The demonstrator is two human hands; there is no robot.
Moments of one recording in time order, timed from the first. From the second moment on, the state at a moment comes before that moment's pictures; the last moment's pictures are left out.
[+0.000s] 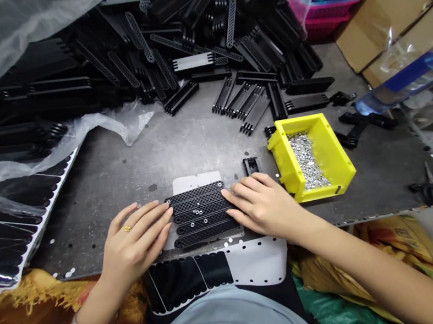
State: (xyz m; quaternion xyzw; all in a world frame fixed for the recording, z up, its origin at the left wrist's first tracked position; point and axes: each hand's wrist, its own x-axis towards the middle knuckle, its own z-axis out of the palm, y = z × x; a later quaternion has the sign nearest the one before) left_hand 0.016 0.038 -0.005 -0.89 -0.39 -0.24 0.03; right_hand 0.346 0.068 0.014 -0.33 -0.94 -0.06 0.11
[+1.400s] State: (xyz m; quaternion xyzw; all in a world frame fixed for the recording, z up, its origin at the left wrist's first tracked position) left_hand 0.045 0.055 -0.001 -0.91 -0.32 -0.25 -0.01; right_hand 0.313 0.050 0.016 -0.40 -0.91 -0.11 0.09
